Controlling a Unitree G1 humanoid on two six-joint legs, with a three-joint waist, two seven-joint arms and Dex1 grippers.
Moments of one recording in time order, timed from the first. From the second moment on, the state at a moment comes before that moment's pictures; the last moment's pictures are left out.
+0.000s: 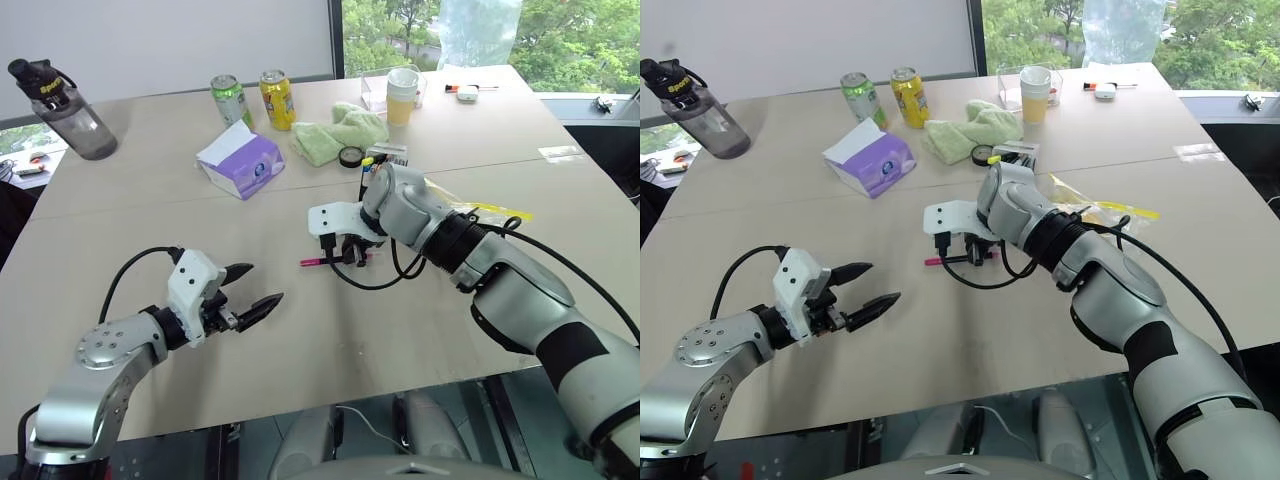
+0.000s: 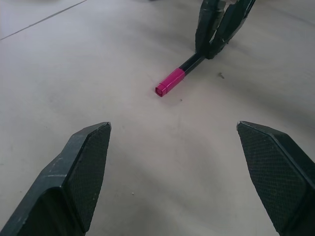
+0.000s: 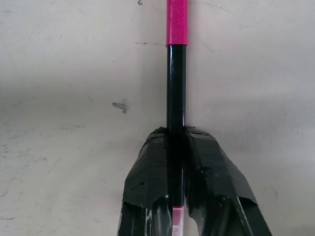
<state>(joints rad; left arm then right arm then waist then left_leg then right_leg) 0.17 0.72 0.26 -0.46 -0.49 0.50 -0.76 -1.26 -0.14 0.80 0.65 -0.25 0.61 1.29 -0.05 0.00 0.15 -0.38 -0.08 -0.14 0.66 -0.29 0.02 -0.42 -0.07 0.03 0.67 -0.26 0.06</state>
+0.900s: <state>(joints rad) -0.01 0.66 0.29 -0.52 -0.74 0.61 -0.72 -1.03 -0.35 0.24 0.34 -0.01 -0.28 1.04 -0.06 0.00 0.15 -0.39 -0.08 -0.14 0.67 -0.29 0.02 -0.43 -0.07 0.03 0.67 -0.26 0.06</state>
